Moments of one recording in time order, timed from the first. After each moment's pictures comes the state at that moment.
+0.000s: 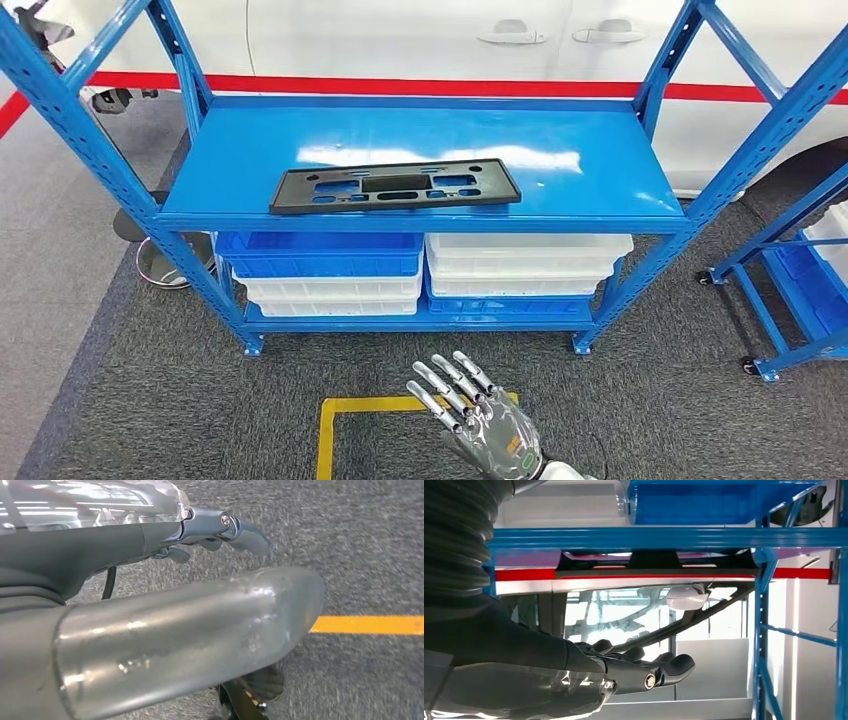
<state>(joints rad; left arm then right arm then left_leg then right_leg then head) 0.00 -0.14 0.67 -0.22 -0.67 0.27 -0.35 -0.02 -0.22 0.71 -1.57 1.38 -0.69 -0.12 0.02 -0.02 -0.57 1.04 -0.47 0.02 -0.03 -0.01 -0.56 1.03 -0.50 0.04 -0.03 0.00</state>
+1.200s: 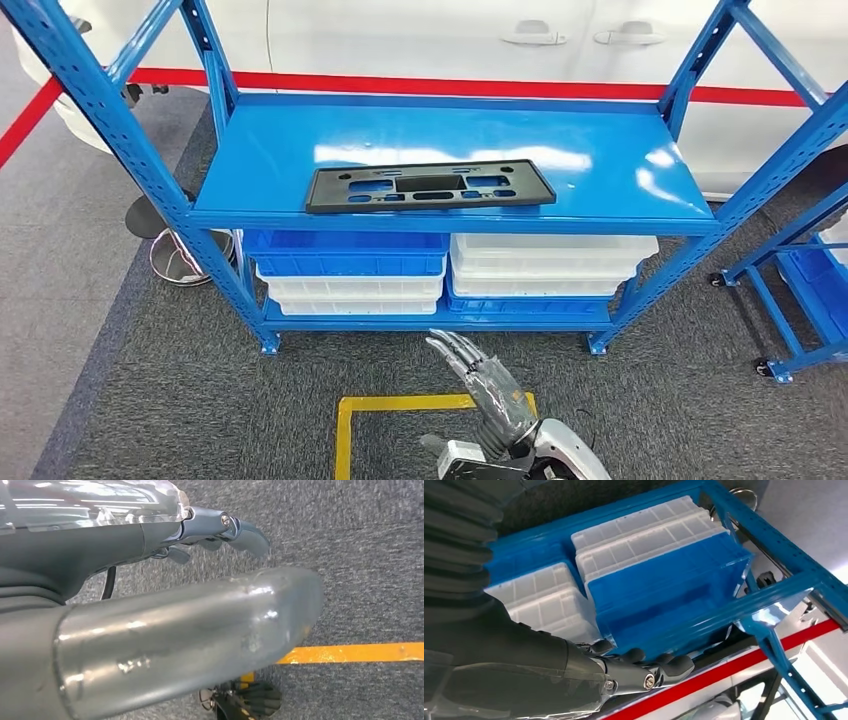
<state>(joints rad) -0.01 -0.11 0.67 -0.22 -0.76 0.27 -0.39 -0.11 -0.23 0.73 -1.52 0.57 -0.36 -0.24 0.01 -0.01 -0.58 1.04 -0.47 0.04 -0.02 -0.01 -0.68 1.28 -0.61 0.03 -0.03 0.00</state>
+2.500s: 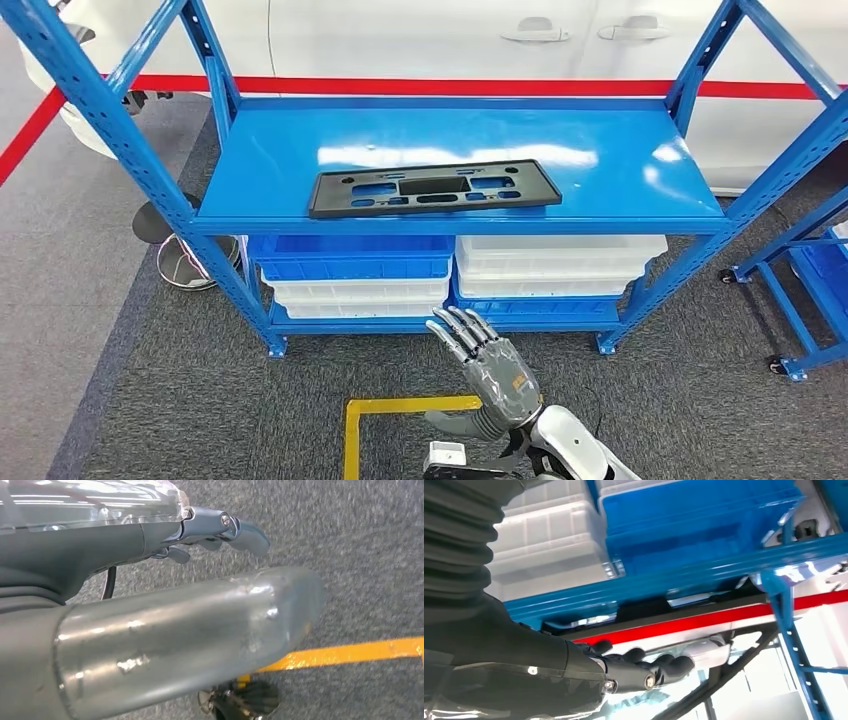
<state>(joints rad) -0.02 -0.12 0.69 -0.22 -0.86 0.27 -0.40 -0.17 -0.23 0.74 -1.51 0.94 -0.51 -0.11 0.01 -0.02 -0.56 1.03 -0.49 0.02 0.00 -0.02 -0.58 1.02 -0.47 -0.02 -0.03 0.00</state>
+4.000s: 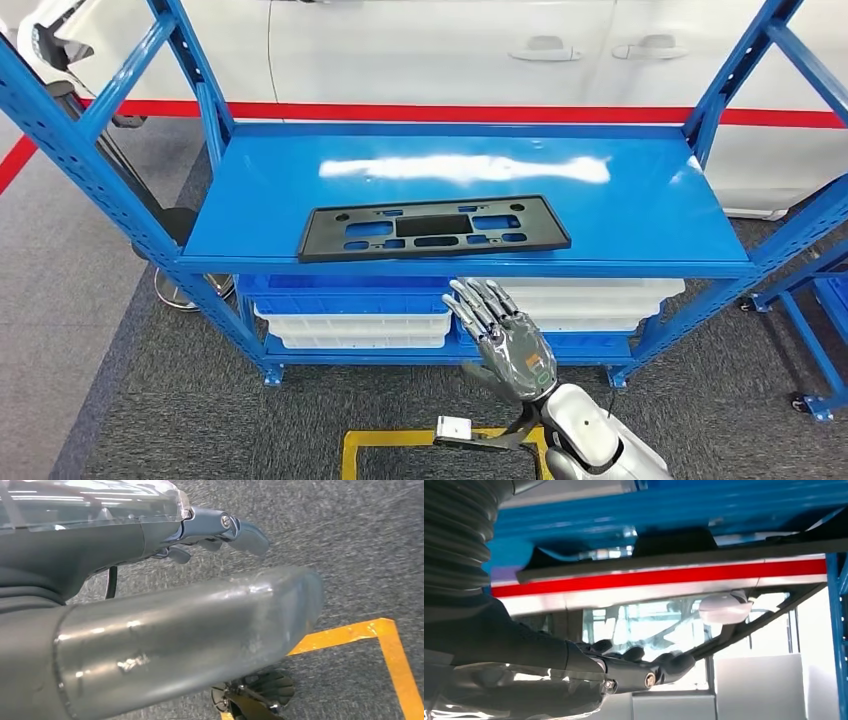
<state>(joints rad) -0.03 -0.12 0.70 -0.22 -0.96 0.26 -0.38 -0.26 -0.25 0.71 -1.46 1.16 -0.61 -0.03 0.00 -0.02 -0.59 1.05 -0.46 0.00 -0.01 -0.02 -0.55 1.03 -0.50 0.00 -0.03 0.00</state>
